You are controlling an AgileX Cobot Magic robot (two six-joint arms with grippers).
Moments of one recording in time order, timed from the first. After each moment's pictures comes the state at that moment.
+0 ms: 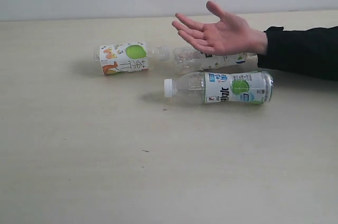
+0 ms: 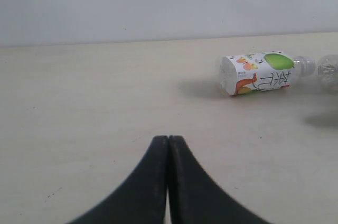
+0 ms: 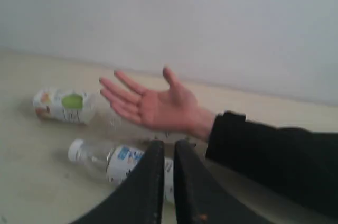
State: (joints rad) left arm -0.03 0.00 0.00 0.11 0.32 -0.11; right arm 0.46 0.47 -0.48 -0.31 0.43 0.30
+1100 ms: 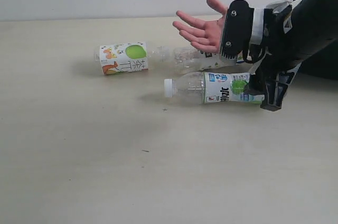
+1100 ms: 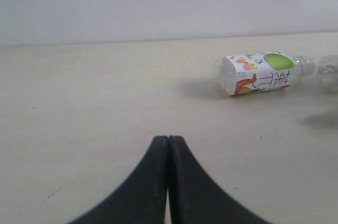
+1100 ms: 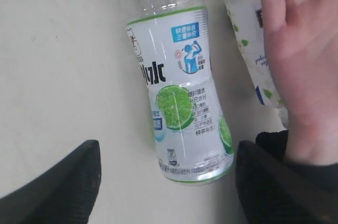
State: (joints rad) left arm -0.03 0.00 0.00 0.11 0.32 -0.11; right arm 0.46 1.52 -0.94 -0.11 0.63 -0.80
